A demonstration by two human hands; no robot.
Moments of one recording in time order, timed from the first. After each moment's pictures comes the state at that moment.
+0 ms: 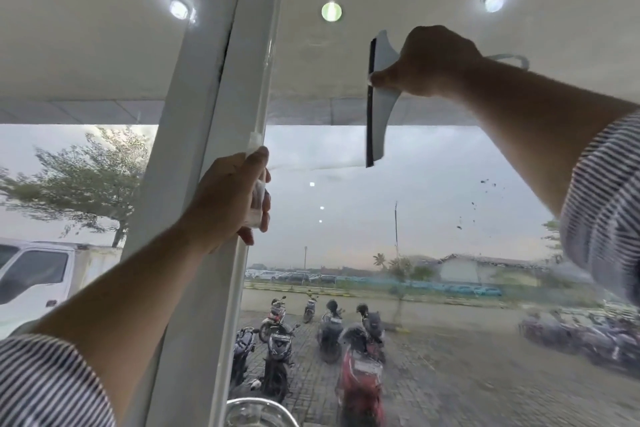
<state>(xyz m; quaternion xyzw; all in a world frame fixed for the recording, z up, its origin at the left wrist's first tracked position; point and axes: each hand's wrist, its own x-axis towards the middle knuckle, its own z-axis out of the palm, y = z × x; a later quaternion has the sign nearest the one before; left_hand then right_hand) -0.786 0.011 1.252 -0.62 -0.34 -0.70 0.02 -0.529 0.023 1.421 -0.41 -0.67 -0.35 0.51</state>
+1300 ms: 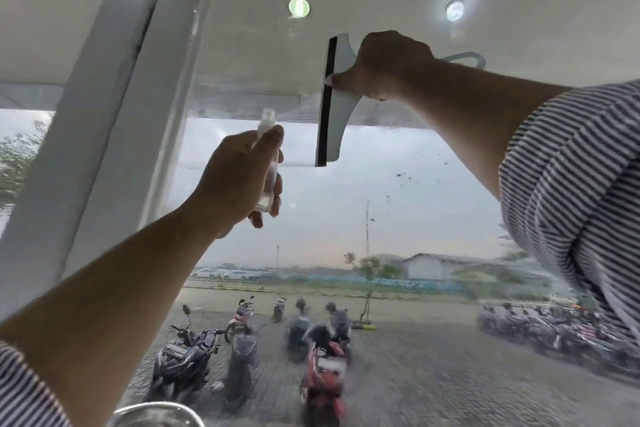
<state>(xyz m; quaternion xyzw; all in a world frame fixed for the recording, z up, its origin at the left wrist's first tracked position) -0.675 0.037 1.267 -0.65 -0.31 -0.69 0.03 -0.485 0.048 1.423 -0.44 -0.67 -0.38 0.46</state>
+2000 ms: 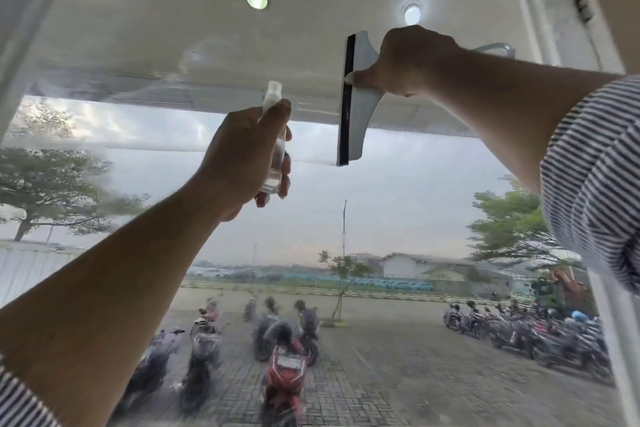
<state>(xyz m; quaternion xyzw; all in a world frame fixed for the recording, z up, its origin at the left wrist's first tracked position) -0.469 0.063 1.278 -0.67 -0.25 -0.70 -0.01 -0.269 0.073 1.423 -0.50 -0.63 -0.41 0.42</state>
